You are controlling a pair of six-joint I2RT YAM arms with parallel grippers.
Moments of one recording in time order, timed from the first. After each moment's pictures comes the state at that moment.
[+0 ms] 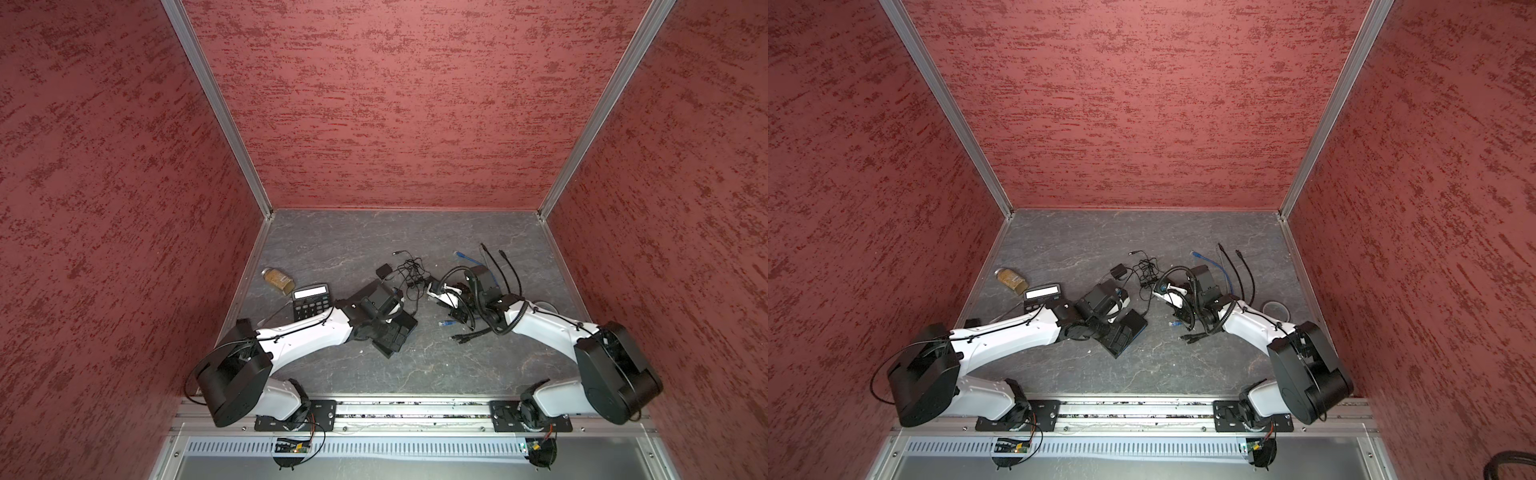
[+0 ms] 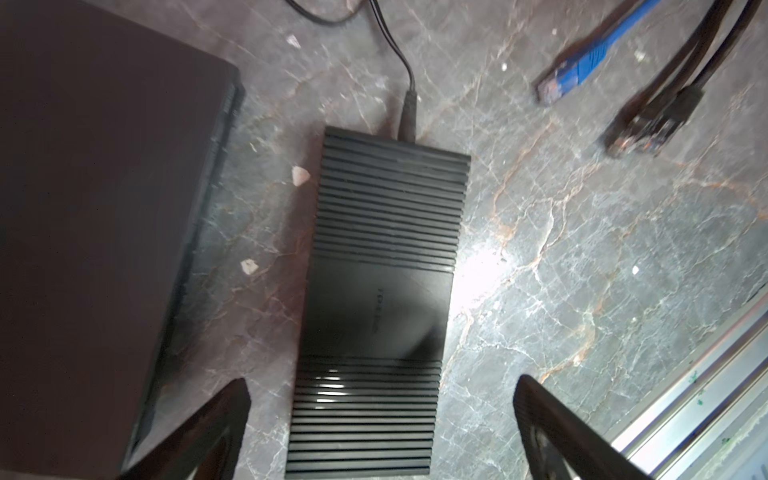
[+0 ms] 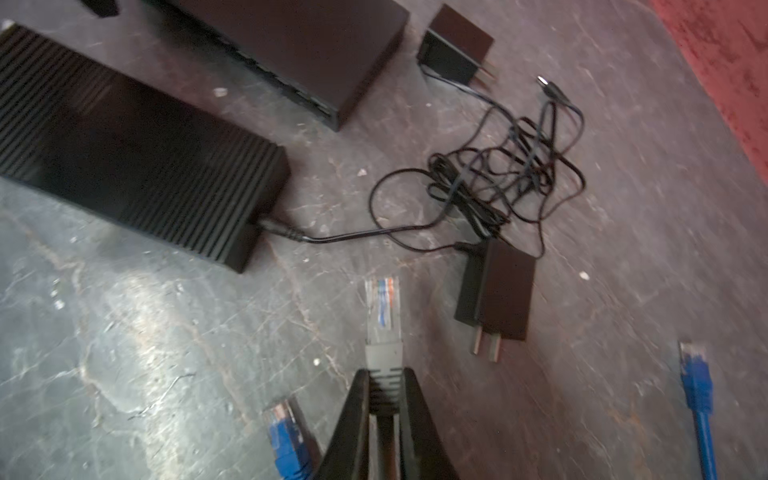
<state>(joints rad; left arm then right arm) -0.86 1.42 0.82 -0.54 0.06 -0.31 0.46 1.42 0.69 -0.08 -0.31 -0.65</state>
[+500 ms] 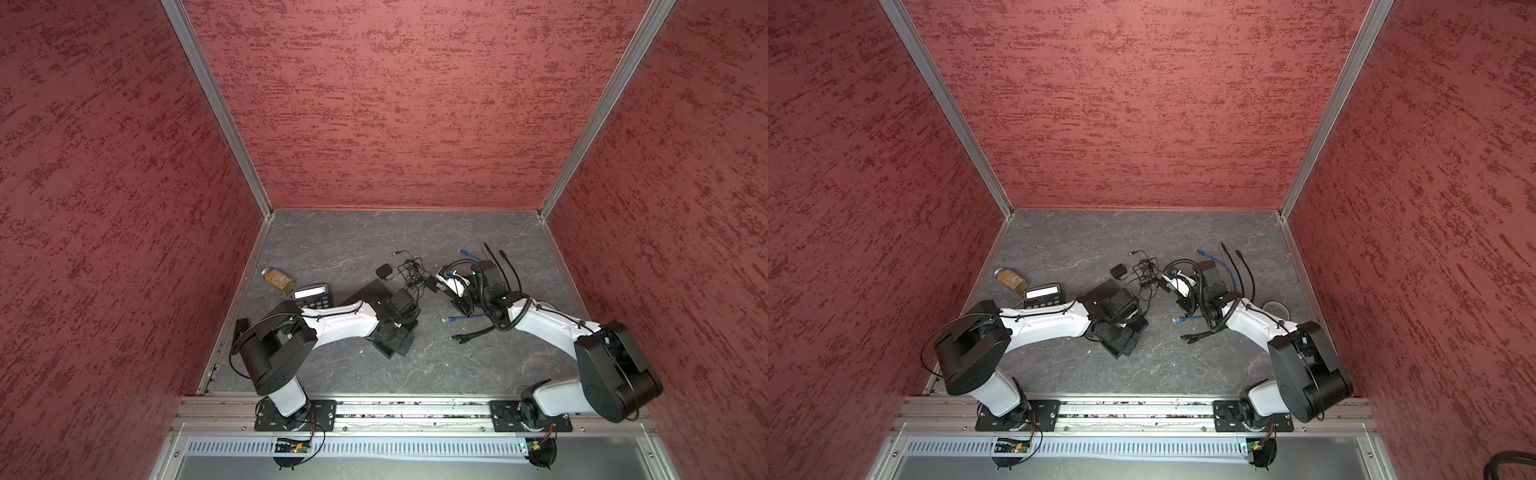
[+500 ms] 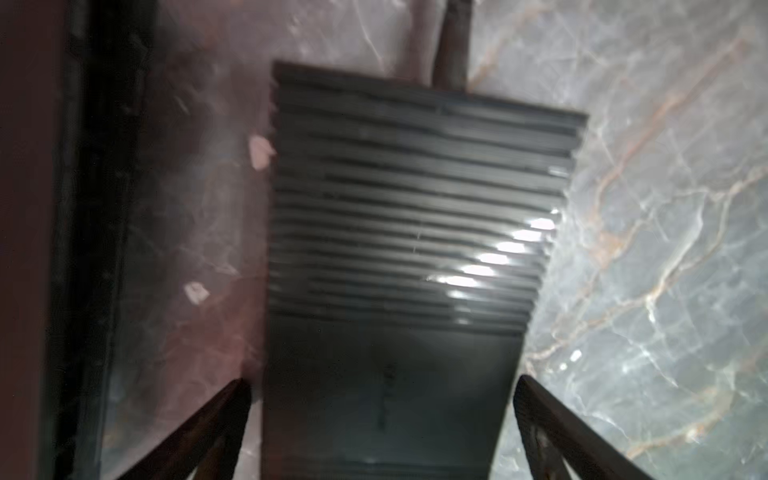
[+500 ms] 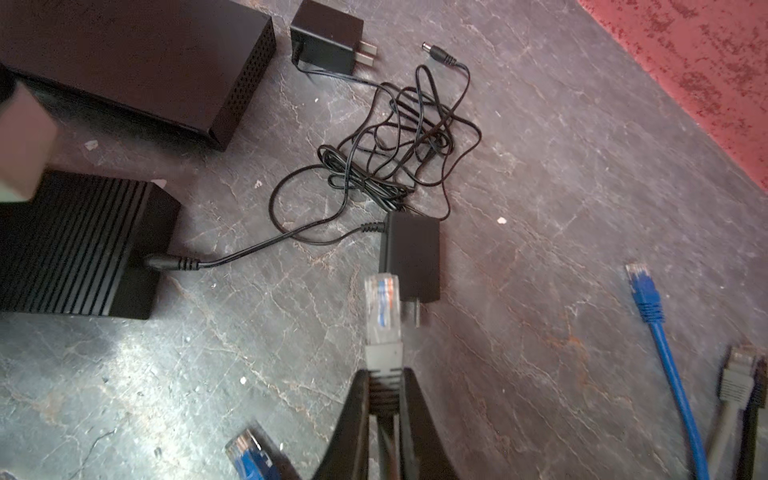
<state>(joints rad) -0.89 1.66 0.93 -0.60 -0.03 -0.34 0.41 1.42 0.70 -0.03 -0.25 -0.48</state>
